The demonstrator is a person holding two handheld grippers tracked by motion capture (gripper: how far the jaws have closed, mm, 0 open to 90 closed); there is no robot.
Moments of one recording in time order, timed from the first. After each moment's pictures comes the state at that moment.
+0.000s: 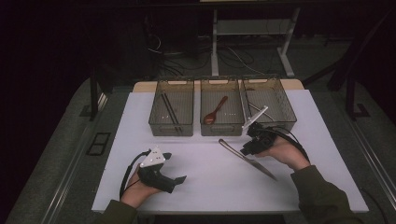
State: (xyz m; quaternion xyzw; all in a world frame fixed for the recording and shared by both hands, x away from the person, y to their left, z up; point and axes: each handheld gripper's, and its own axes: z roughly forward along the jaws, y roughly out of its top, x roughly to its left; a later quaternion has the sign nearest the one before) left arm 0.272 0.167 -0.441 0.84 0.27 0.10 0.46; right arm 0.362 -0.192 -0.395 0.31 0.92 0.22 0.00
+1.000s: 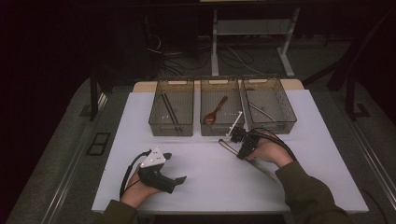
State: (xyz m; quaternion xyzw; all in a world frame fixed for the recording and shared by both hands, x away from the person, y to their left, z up) left arm 0.272 0.167 -0.442 0.84 0.27 0.10 0.46; right arm 0.375 -0.150 -0.420 0.29 0.95 0.08 0.01
